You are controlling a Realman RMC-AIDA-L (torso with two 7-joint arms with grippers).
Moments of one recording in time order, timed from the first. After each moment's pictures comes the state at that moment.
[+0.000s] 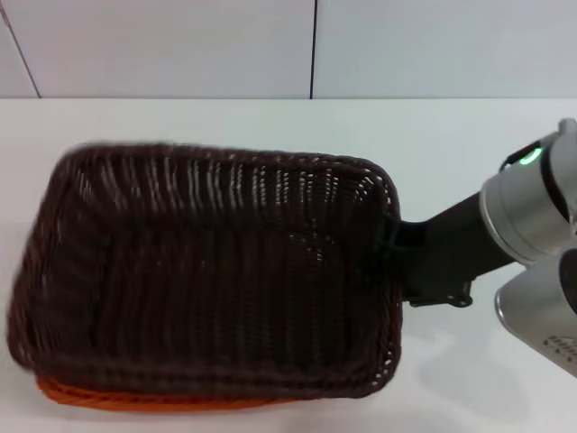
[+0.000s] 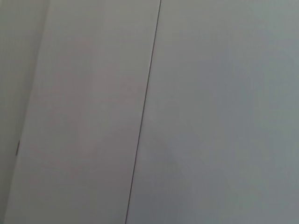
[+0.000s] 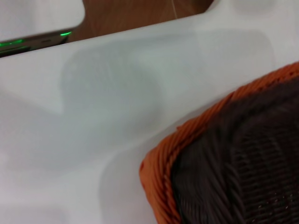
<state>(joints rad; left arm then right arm) -0.09 -2.07 -1.61 -0.32 2.59 1.21 -0.18 0.57 2.08 -1.58 -1.76 -2.41 -1.67 0.94</state>
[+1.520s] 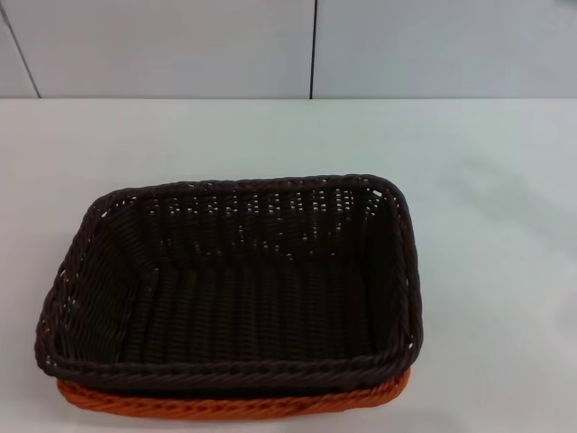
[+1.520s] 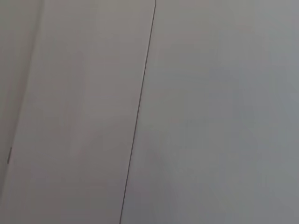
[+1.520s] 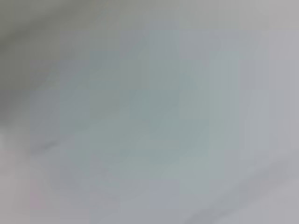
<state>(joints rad) -0.12 -2.06 -1.63 -0.33 2.59 1.20 -0.17 0.19 2.08 -0.97 -1.75 -1.51 -1.20 0.99</state>
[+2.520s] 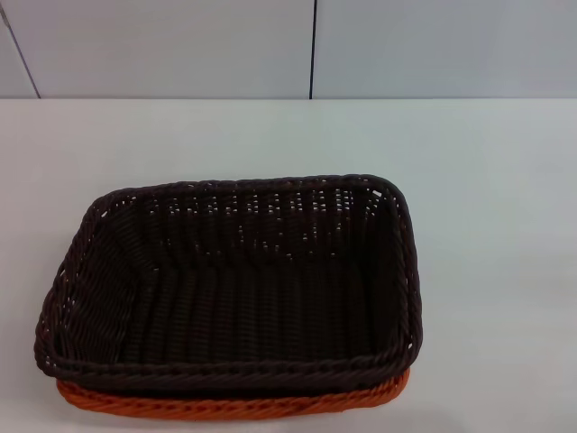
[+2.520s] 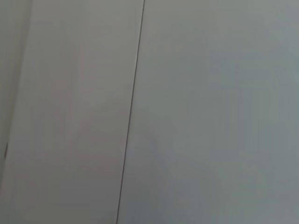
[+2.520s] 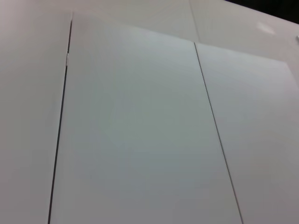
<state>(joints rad) -0.15 -2.07 -1.61 -0.21 2.59 1.26 -0.17 0.26 2.08 -0.72 -0.23 -0.20 -1.62 0.28</state>
